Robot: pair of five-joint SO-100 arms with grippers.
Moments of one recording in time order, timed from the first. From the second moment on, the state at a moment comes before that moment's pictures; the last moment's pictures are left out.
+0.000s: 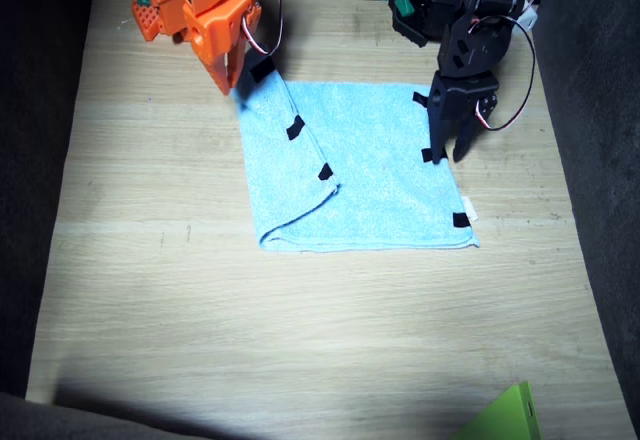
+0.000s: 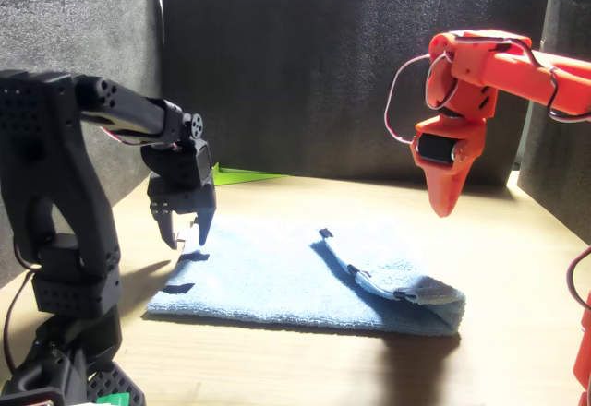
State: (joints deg) arm 0 53.8 89.1 112.8 60.6 67.5; arm 1 124.2 78.0 66.4 110.4 73.5
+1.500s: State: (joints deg) arm 0 51.3 82.8 108.1 76.3 71.5; arm 1 119.3 79.5 66.4 110.4 71.4
